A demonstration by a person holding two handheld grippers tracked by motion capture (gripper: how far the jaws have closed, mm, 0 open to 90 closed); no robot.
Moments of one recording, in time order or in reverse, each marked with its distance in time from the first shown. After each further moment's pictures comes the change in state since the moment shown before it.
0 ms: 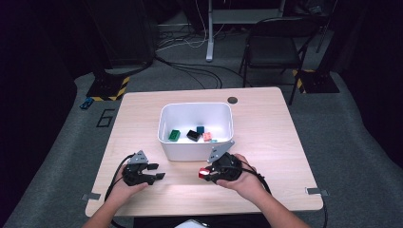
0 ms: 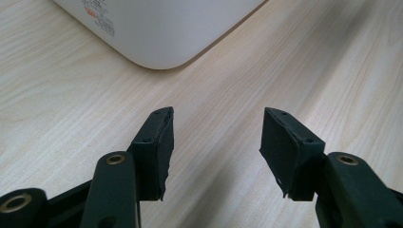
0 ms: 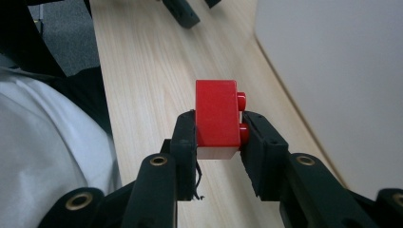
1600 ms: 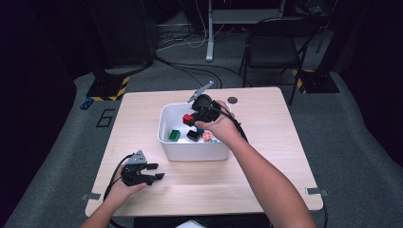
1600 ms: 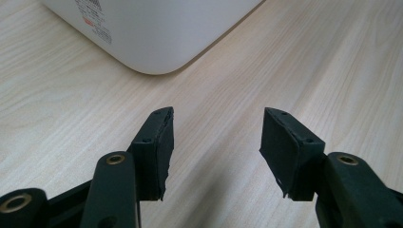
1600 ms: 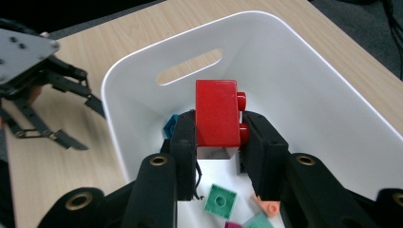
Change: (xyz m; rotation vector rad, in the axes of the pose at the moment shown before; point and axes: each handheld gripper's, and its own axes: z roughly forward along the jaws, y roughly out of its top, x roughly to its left) left arm 0.001 0.000 -0.005 -0.012 -0.014 0.026; right arm -0.098 0.132 -0.002 -0.028 -0.134 0.069
